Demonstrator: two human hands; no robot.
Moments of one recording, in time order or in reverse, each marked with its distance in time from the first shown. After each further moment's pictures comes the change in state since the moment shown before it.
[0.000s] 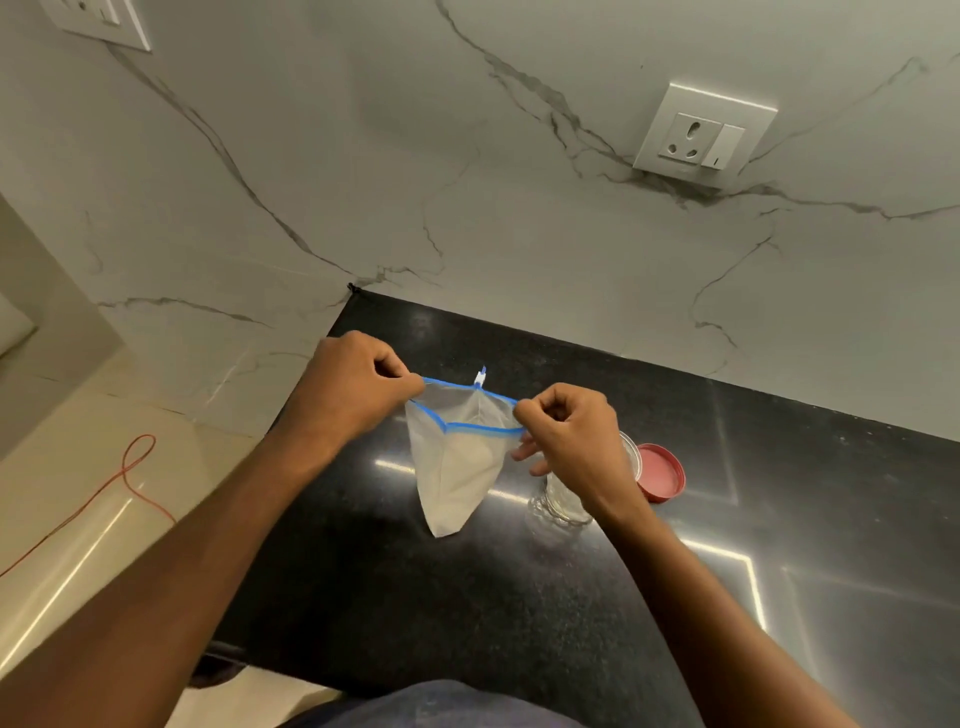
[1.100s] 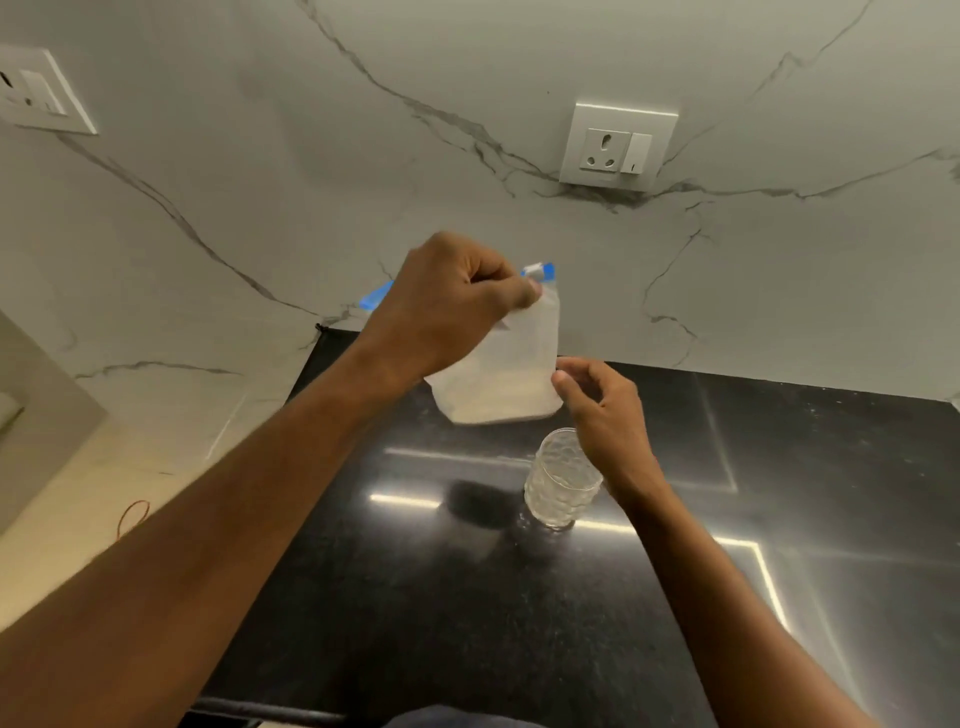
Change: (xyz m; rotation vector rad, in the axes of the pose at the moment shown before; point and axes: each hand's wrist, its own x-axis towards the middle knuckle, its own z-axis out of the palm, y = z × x) left_hand 0.008 0.170 -0.011 -0.213 -0.090 0.413; right_hand 0.024 0.035 -0.061 0.118 0.232 -0.135
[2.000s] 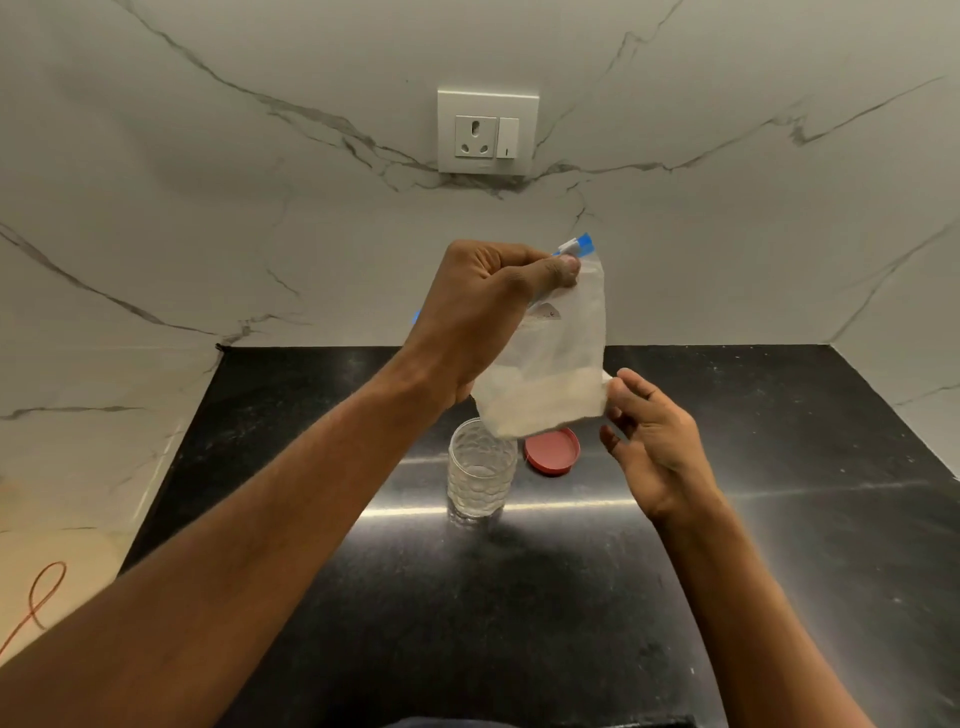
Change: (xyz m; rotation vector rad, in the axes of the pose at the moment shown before) left_hand 0.012 0.070 0.107 -0.622 -0.128 -0.069; right_hand -0.041 0.028 -0.131 0.684 0.302 0.407
